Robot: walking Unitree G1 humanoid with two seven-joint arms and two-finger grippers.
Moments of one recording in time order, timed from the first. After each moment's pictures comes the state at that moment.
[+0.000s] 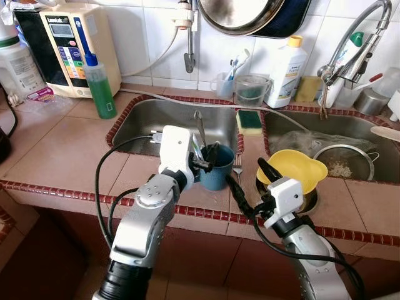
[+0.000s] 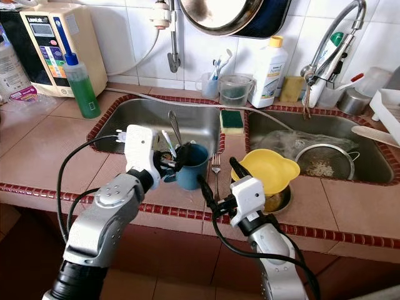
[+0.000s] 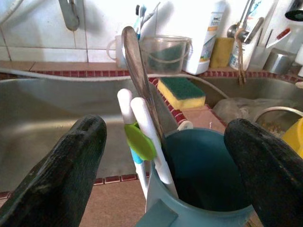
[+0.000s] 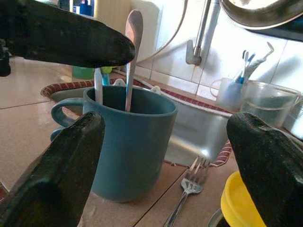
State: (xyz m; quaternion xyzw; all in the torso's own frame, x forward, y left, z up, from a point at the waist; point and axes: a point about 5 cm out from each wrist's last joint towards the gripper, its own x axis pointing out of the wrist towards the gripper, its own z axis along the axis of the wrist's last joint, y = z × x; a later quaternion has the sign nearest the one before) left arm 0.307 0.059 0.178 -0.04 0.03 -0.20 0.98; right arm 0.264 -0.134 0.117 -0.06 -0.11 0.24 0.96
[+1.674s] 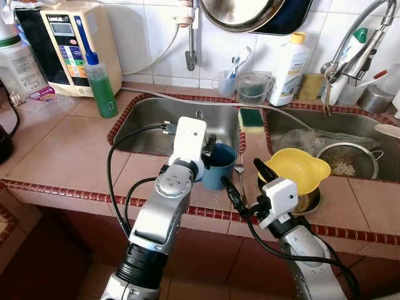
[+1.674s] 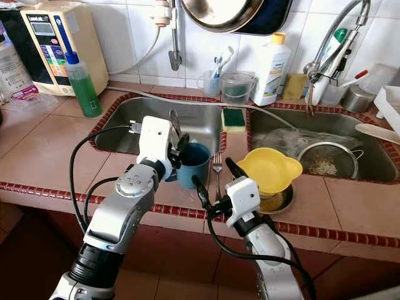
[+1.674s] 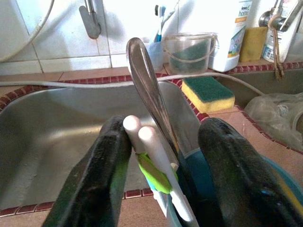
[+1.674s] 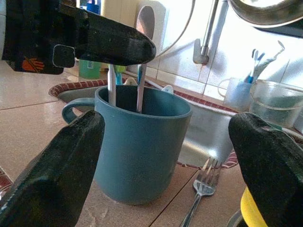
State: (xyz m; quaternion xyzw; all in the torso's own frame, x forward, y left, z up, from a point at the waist) left arm 0.322 0.039 0.185 0.02 0.02 -0.15 0.99; right arm 0.263 -0.126 0.118 -0.06 -0.12 0.24 0.96
